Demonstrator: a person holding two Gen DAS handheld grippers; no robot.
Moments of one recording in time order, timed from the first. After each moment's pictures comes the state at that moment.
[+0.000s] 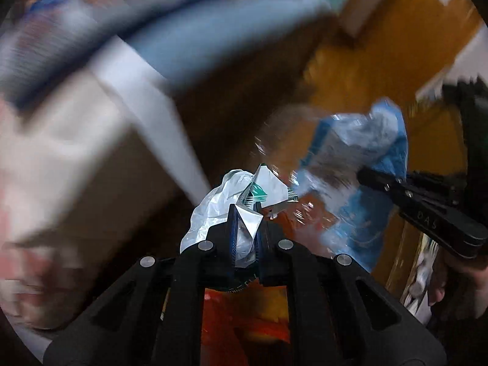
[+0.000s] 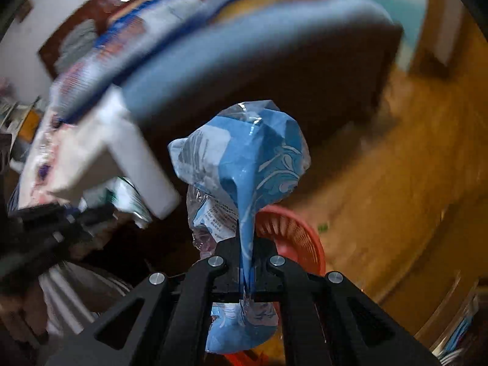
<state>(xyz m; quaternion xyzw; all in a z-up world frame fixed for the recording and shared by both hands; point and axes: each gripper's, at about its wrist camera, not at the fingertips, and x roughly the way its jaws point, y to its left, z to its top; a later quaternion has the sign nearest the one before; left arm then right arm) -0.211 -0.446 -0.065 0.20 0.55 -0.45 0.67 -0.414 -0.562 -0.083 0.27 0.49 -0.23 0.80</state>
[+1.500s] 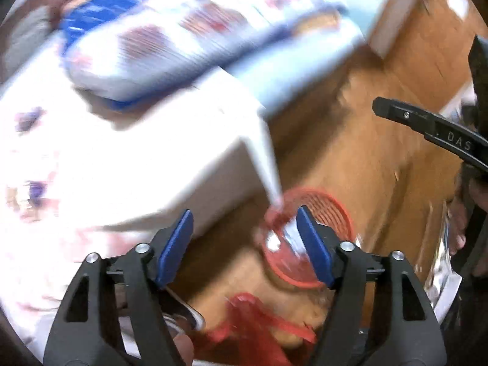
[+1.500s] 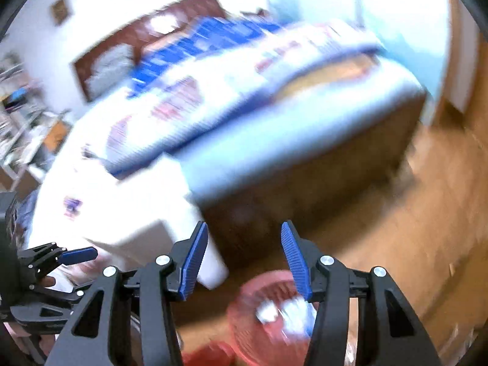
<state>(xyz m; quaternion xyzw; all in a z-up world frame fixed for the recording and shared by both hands) -0.158 -0.345 0.015 0.17 0.48 -0.37 0.77 -0.302 -0.531 0.049 0.19 0.37 -0.18 0.89</state>
